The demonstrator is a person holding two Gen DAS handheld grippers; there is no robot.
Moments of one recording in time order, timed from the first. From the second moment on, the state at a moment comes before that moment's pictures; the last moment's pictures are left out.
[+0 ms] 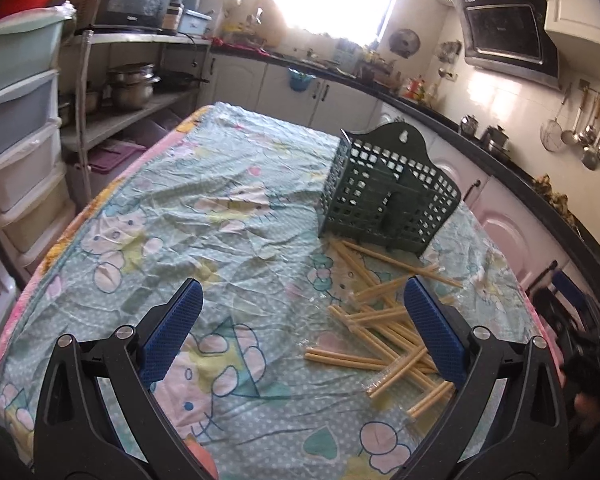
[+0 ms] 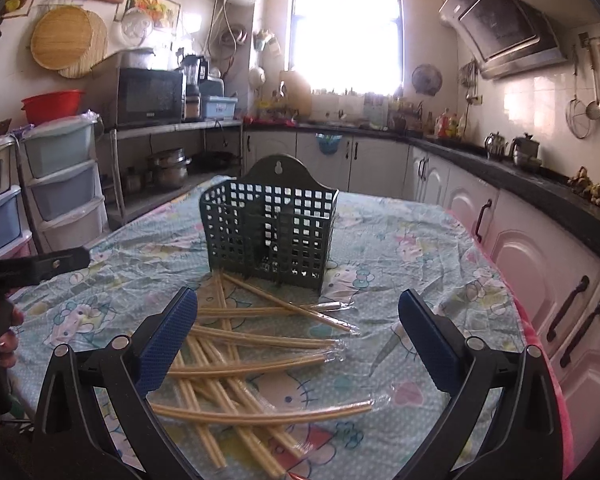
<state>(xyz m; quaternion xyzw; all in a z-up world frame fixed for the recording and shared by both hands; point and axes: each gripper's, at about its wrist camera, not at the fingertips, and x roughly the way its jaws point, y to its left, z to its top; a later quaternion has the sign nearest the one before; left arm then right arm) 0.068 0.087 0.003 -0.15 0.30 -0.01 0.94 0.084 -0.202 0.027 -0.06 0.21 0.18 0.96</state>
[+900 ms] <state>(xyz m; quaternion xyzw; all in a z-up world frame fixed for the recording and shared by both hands) 0.111 0.072 -0.073 -0.25 0.47 -0.08 0.84 0.203 -0.231 -0.030 -0.04 0.39 0.17 0.90</state>
